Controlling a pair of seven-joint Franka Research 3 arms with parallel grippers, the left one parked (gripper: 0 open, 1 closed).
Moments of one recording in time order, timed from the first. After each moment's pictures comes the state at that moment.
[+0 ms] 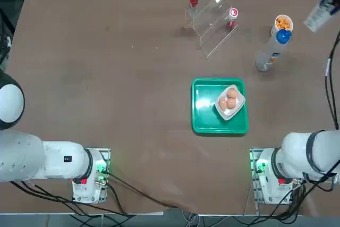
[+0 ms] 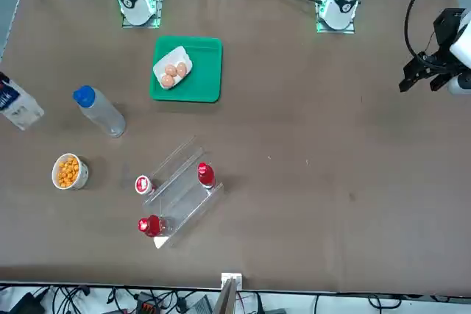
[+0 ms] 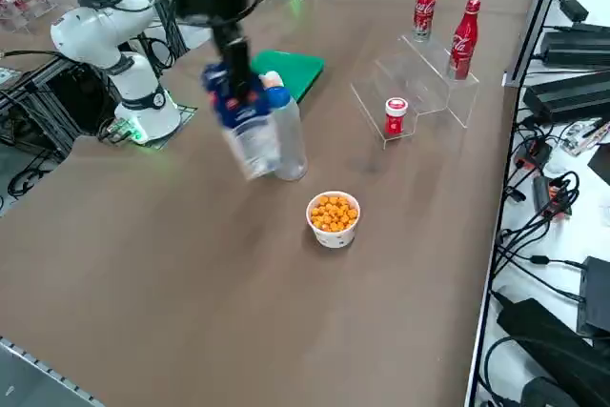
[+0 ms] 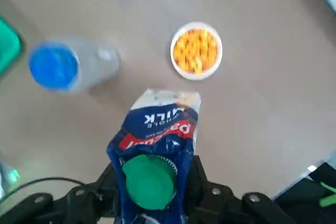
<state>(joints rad) -0.24 0.06 -0.02 -1.63 -0.11 1.70 -1.02</state>
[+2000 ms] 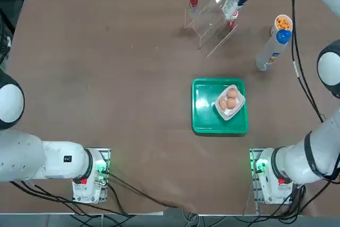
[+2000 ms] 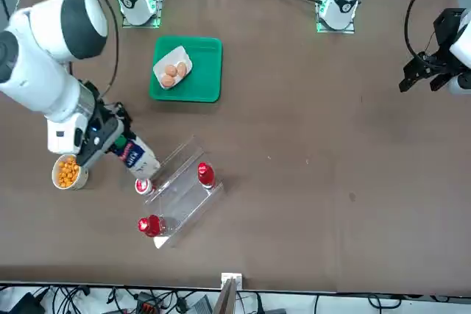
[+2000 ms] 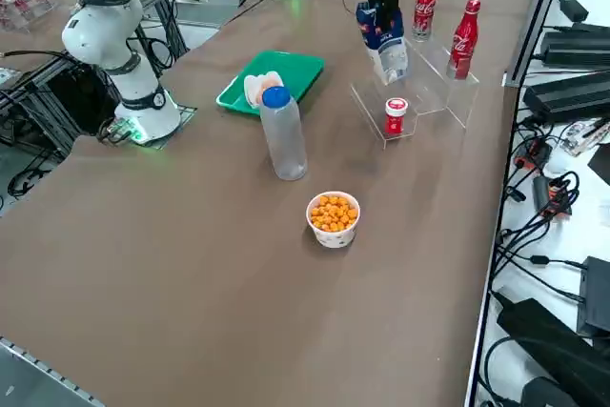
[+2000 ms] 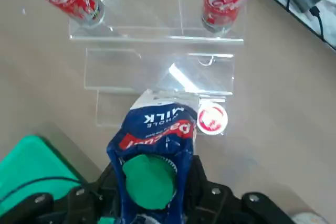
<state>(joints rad) 0.25 0.34 -0.02 -1.48 0.16 1.90 -0.52</state>
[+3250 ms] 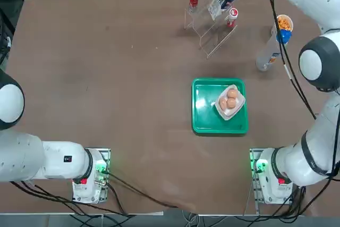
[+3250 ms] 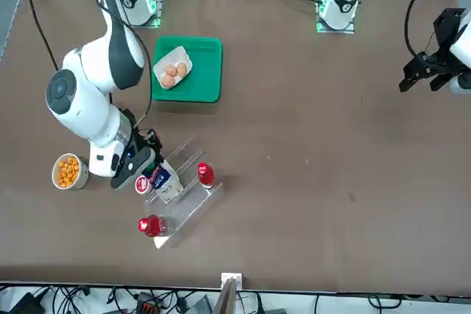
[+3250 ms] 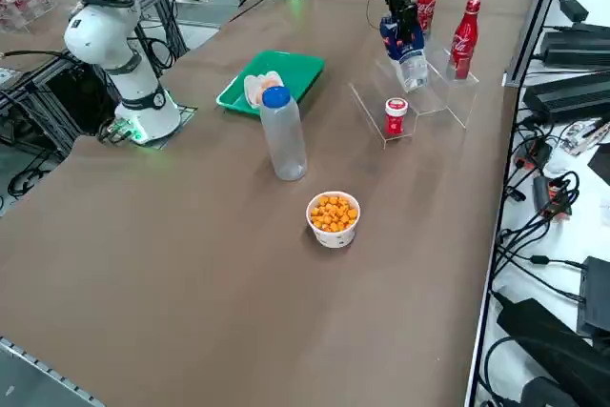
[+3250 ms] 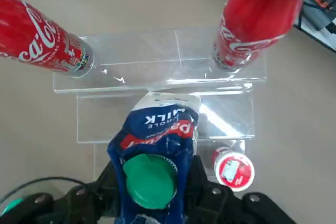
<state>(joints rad) 0.33 0.49 -0.02 -1.42 0.16 2.06 -0.38</state>
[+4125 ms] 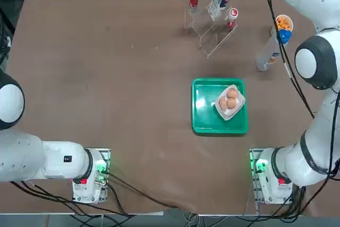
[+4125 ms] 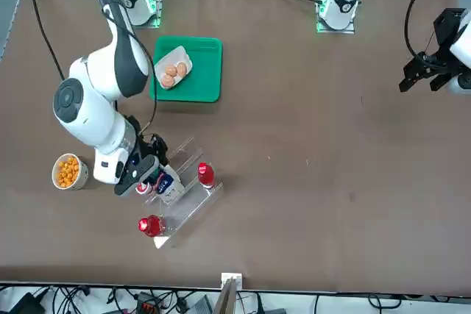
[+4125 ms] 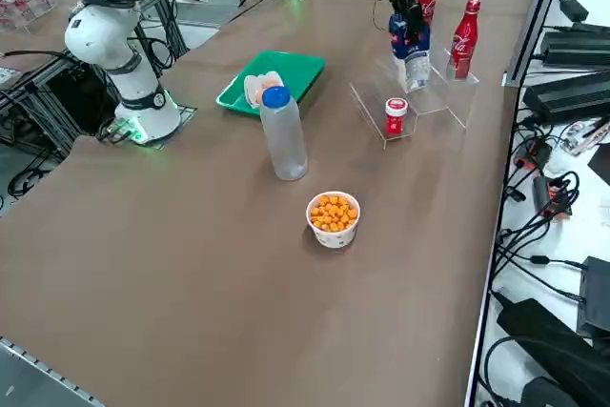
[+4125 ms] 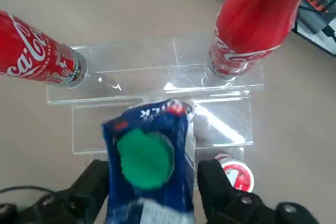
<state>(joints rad) 0.33 0.52 -0.02 -1.39 0.16 2.08 -0.35</state>
